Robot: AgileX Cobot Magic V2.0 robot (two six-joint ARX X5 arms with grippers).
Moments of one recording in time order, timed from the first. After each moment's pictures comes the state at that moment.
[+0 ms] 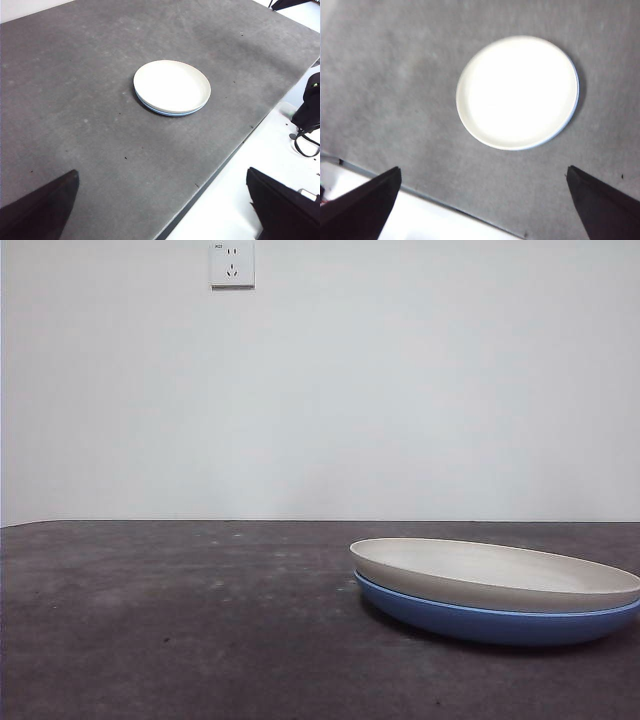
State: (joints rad) left arm -0.75 0.55 1.35 -1.32 0.11 -0.02; right arm 0.16 0.81 1.21 -1.28 -0.41 0.20
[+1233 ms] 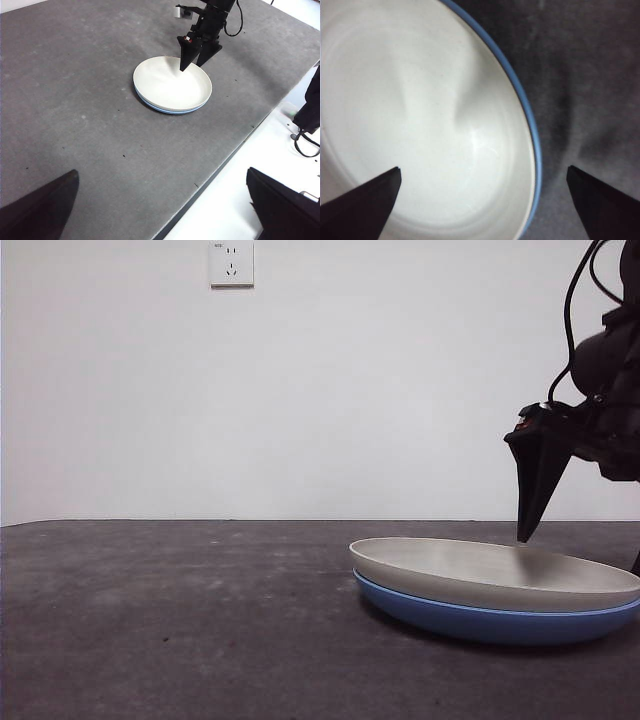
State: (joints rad) left arm -0.75 0.55 1.32 -1.30 0.11 -0.04; right arm 0.07 1.76 1.18 -0.91 -0.48 0.10
